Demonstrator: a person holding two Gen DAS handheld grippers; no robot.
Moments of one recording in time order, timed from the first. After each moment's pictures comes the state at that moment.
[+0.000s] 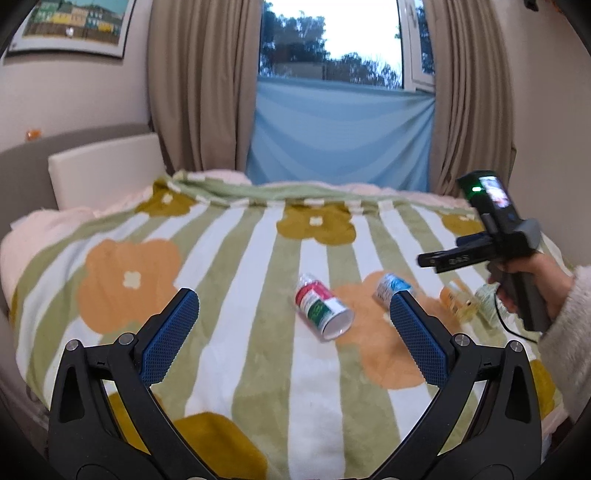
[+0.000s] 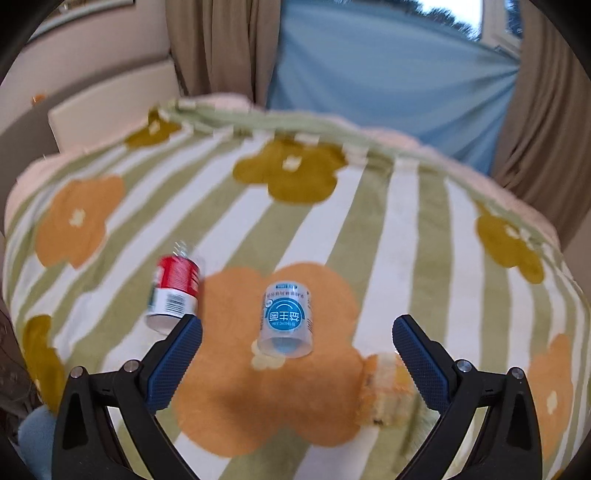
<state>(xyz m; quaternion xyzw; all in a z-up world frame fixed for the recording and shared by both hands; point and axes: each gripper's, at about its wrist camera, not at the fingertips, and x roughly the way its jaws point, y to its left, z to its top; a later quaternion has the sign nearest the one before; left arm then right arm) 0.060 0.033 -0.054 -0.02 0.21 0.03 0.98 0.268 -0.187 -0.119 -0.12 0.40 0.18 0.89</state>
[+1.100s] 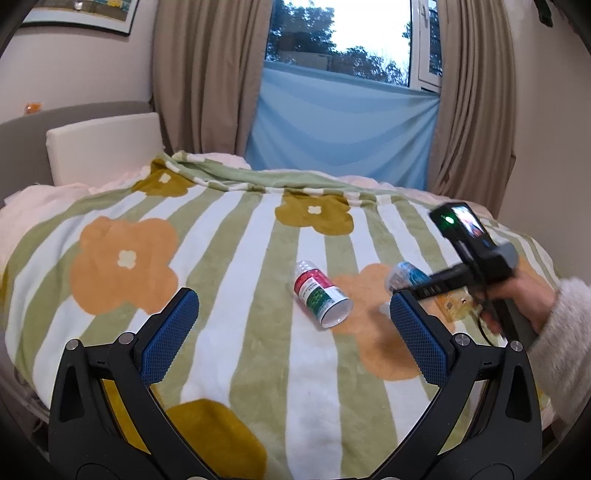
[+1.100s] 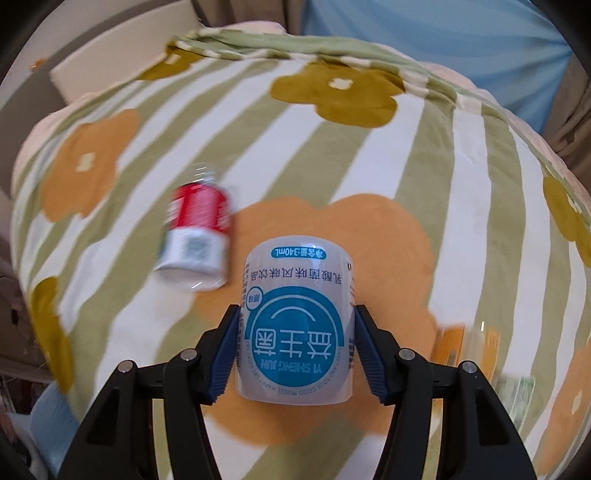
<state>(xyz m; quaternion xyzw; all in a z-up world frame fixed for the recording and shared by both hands) 0.053 0.048 -0.056 -0.06 0.23 0.02 0.97 0.264 -0.152 -0.166 -0.13 0.52 0.23 0.82</state>
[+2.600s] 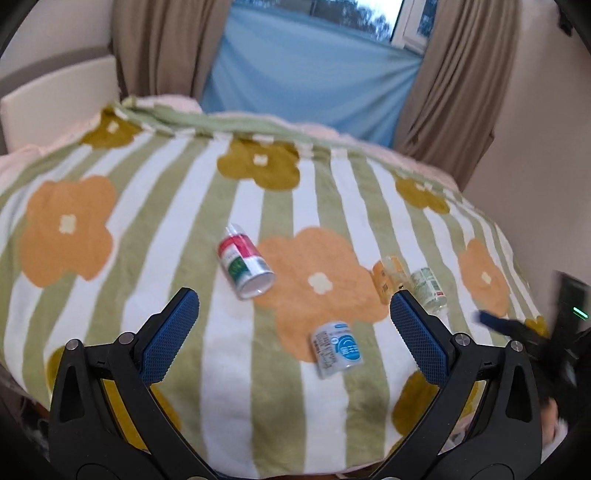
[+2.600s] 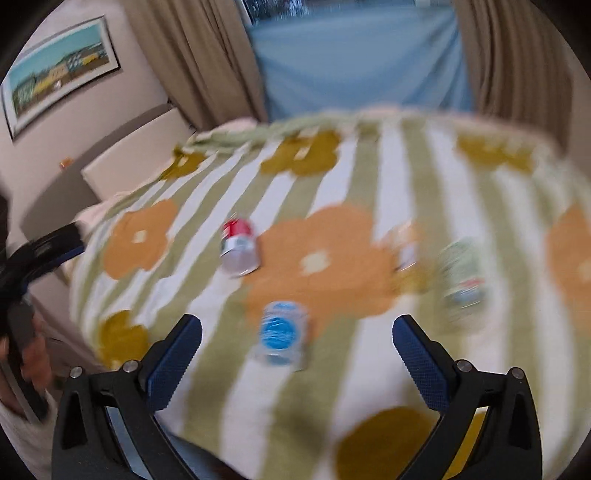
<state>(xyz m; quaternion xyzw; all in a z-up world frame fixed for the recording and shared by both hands) 0.119 -0.019 -0.030 -0.10 0.37 -0.05 0.92 0.089 -0.265 -0.096 0.03 0.38 0.19 0.91</state>
